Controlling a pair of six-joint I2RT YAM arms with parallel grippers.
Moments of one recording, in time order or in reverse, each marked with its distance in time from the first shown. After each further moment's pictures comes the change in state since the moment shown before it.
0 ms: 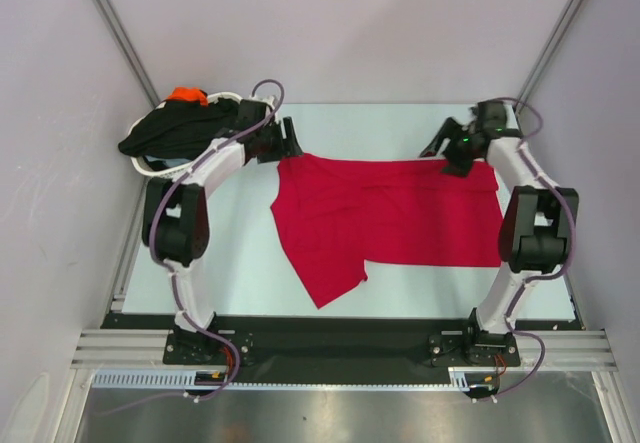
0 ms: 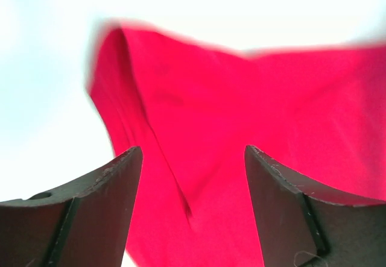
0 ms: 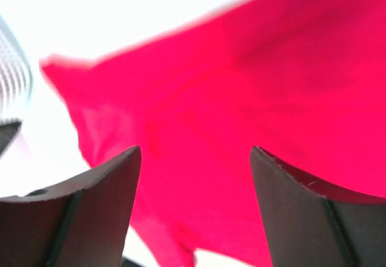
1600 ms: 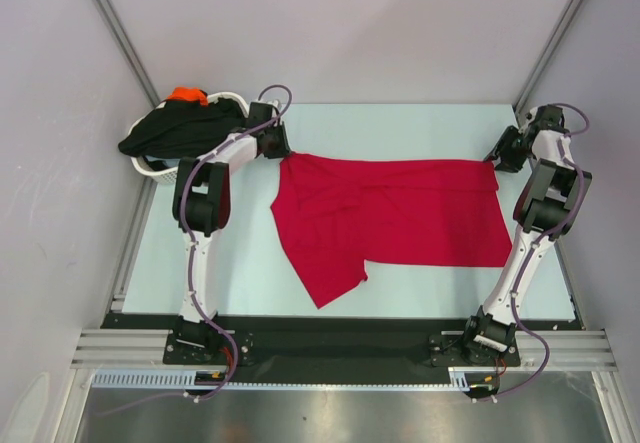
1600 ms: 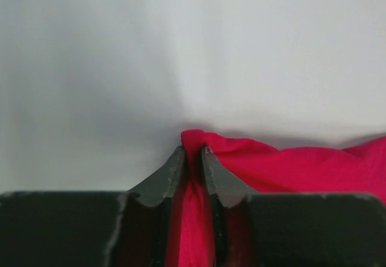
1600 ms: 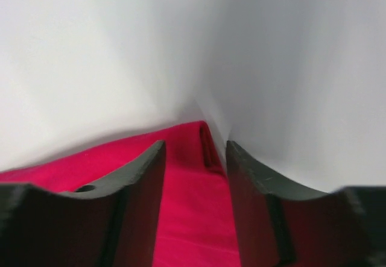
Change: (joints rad) left arm 0.047 0.439 0.336 0.073 -0.076 0.061; right arm -0.398 0.525 0.524 -0.097 0.056 -0.295
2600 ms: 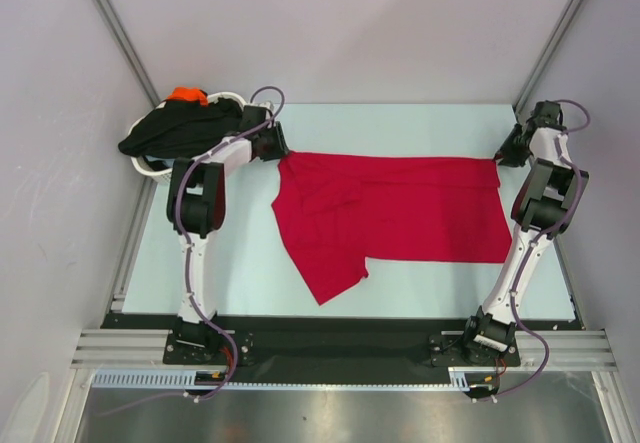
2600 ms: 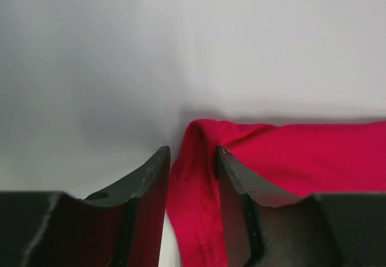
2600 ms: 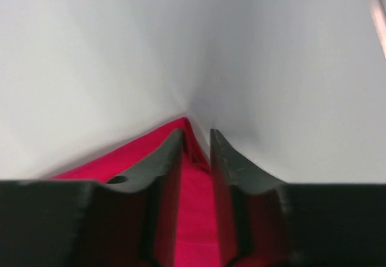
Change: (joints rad) left arm 0.024 -0.030 -0.074 0.072 0.017 -0.050; right arm 0.013 0.026 0.042 0.037 0.147 0.067
